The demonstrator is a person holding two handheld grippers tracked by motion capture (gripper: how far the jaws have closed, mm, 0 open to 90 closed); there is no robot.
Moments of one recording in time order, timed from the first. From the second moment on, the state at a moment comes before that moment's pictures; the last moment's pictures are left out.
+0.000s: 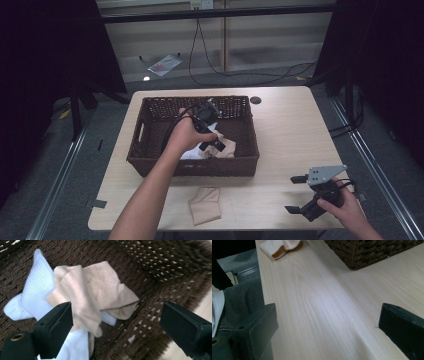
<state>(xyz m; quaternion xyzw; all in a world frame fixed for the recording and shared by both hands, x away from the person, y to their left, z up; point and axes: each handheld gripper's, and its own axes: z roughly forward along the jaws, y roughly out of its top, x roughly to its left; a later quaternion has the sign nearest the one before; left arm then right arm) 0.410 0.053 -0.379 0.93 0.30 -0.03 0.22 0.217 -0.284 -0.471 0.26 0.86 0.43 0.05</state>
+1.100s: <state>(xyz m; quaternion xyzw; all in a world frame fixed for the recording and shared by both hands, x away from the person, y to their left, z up) 0.442 0.068 -0.436 0.90 0.38 -0.04 0.21 0.217 -0.283 -0.472 0.26 0.86 0.43 0.05</state>
